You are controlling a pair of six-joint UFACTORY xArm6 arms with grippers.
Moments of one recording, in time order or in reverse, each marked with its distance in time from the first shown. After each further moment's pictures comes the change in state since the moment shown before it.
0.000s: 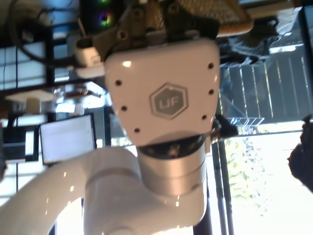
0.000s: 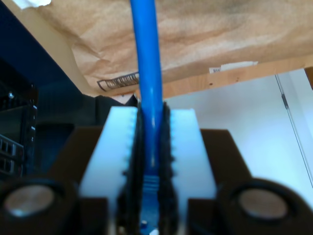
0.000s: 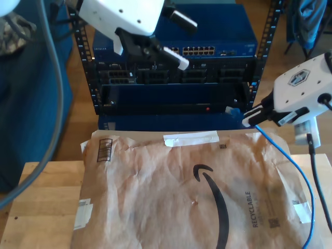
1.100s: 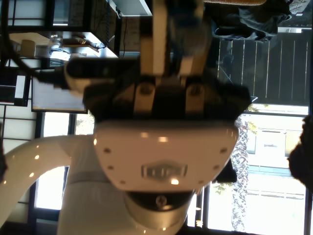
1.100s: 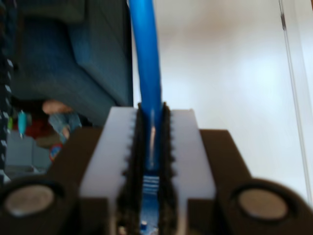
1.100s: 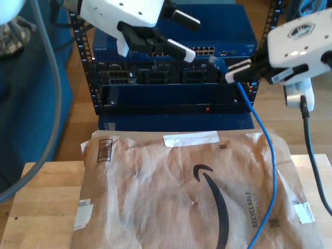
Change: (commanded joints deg) left arm 1.0 0.4 1.8 -5.5 1.0 -5.3; right arm 1.1 -0.8 -9.5 12.7 5.5 1.6
